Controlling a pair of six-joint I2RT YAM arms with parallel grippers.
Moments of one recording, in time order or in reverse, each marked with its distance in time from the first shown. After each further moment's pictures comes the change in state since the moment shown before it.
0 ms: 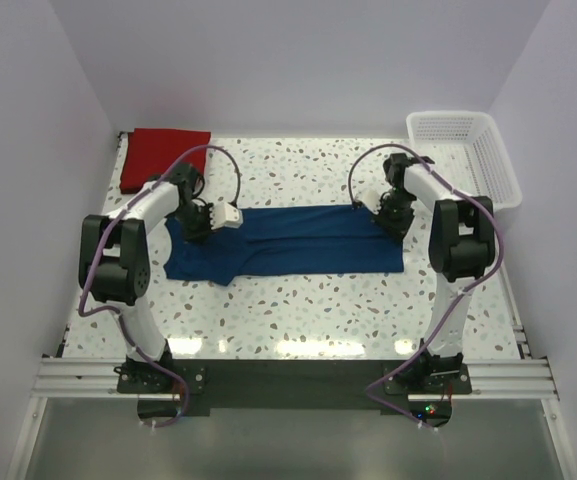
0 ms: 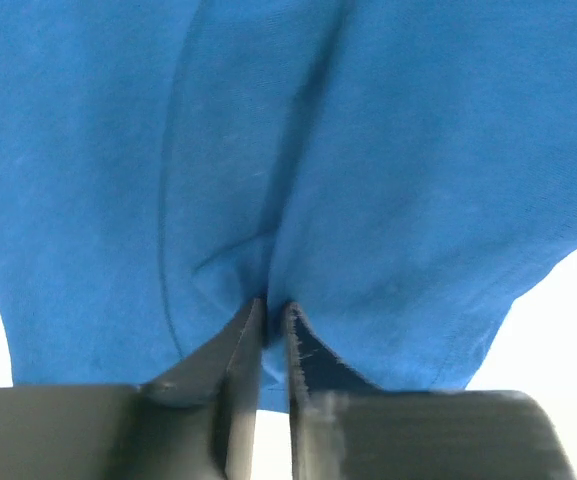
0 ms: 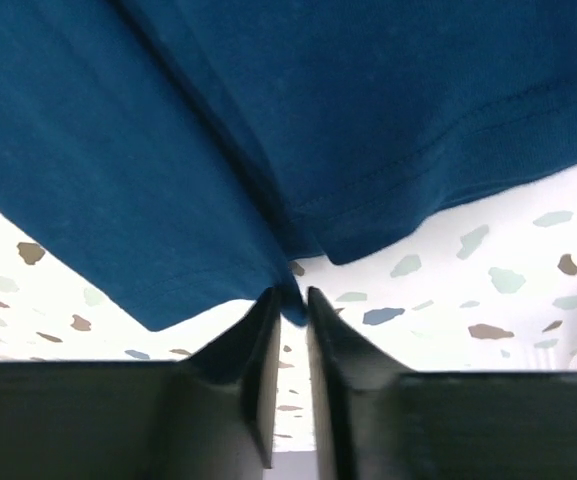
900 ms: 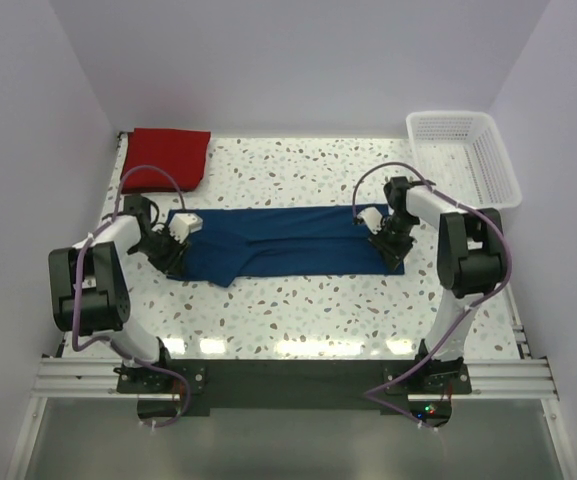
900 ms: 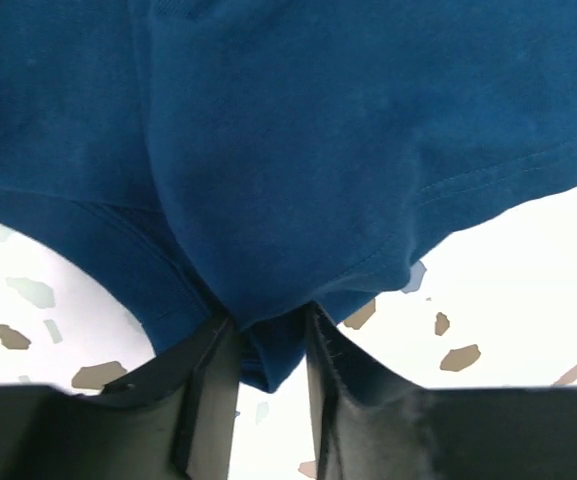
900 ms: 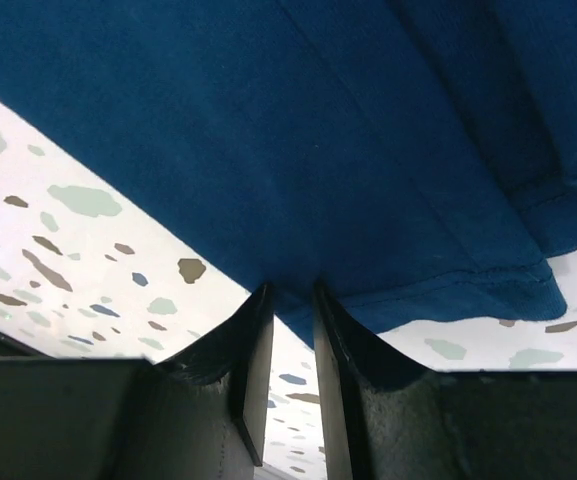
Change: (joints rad) left arm 0.286 -0.214 -0.373 0.179 0.111 -0.445; right arm 0.013 -0.147 -0.304 0.094 -0.100 0.258
